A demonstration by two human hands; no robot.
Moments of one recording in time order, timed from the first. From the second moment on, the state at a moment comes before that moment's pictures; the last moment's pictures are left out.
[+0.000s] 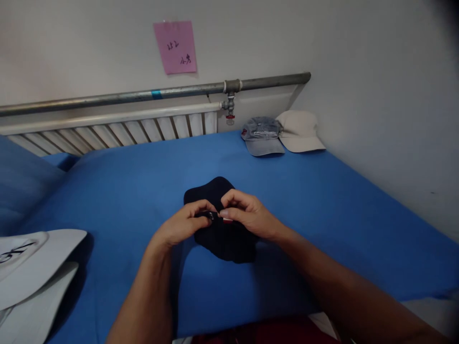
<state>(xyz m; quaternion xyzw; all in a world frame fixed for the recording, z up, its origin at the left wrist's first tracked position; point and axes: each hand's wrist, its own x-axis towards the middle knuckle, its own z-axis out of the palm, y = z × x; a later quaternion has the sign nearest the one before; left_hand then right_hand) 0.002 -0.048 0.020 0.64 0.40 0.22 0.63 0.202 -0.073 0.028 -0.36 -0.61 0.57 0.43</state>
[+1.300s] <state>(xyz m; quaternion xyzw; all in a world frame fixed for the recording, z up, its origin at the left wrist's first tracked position) 0.017 -0.051 0.030 0.45 0.42 0.35 0.71 0.206 -0.072 0.019 -0.33 -0.79 0.30 0.42</state>
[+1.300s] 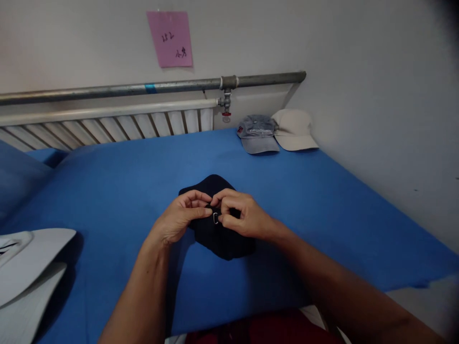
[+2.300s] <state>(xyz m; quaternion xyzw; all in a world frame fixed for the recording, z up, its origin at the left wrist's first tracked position) 0.018 -0.053 0.031 0.40 0.43 0.37 0.71 0.207 -0.070 0.019 -0.34 -0.79 0.29 0.42</state>
